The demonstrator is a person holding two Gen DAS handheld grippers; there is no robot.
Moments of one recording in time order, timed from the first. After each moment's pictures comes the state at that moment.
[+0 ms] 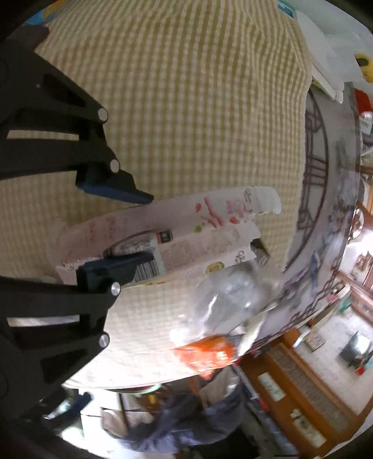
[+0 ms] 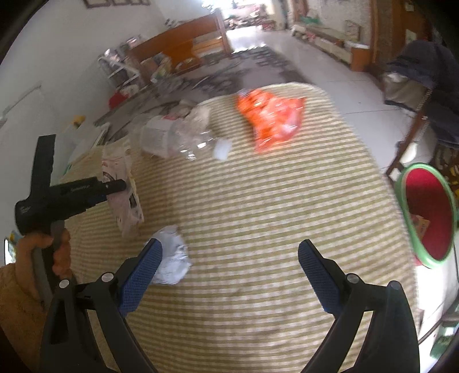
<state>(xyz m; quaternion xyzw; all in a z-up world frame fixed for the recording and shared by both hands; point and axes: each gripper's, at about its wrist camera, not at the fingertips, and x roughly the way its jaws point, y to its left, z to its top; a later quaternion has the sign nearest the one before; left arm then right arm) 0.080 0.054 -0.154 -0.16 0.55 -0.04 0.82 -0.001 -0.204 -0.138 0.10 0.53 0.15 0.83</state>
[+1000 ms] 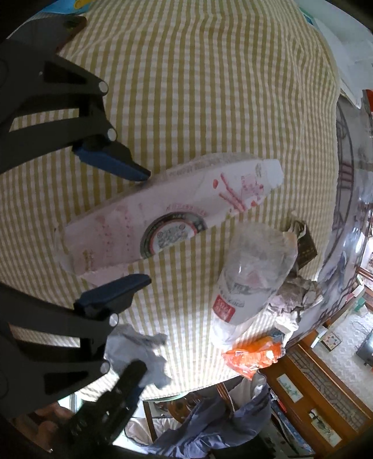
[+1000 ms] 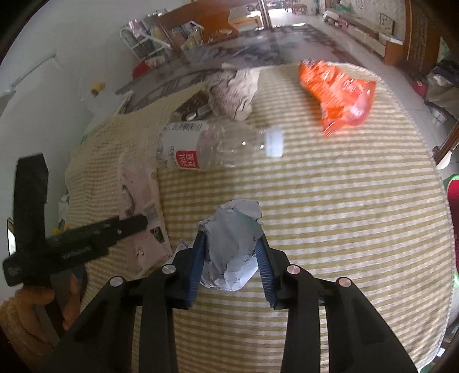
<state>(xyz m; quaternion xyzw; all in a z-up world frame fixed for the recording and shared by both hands) 0.036 0.034 -0.173 -0.15 0.57 -0.04 0.81 0.009 -0.170 -0.153 0.09 0.54 0.20 0.81</state>
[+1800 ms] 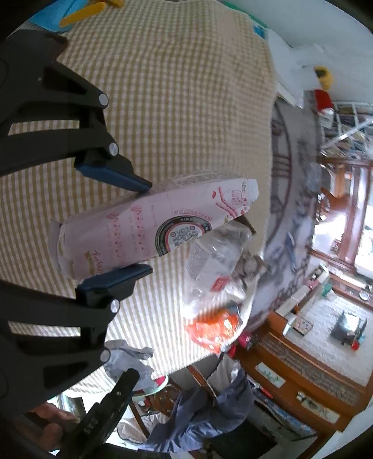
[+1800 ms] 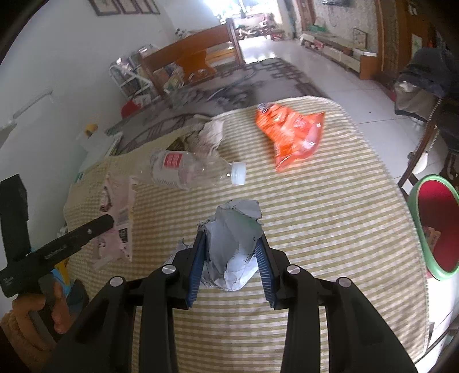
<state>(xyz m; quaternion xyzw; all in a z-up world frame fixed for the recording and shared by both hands) 0.024 0.026 -0.110 -0.12 0.47 -0.04 0.87 0.002 -0.213 -0.121 0.12 0.49 0.14 0.85</state>
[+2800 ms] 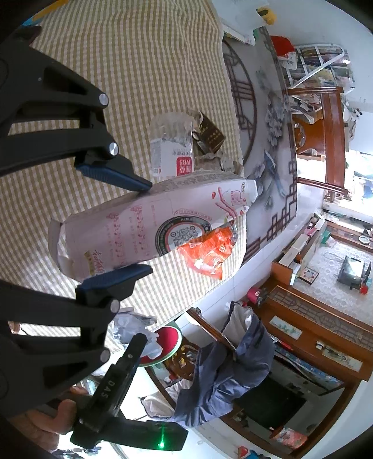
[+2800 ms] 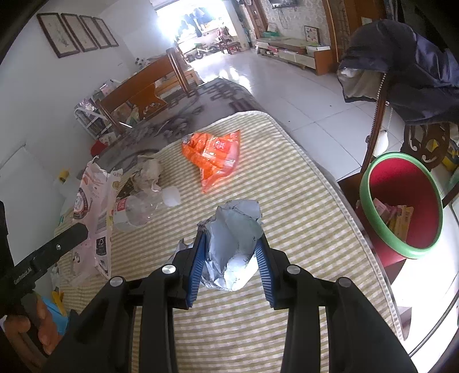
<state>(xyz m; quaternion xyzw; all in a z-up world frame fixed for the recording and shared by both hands) 0.035 -0.068 -0.075 -0.08 0.44 -0.15 0.88 -0.012 -0.298 -0.120 0.18 0.46 0.06 0.86</state>
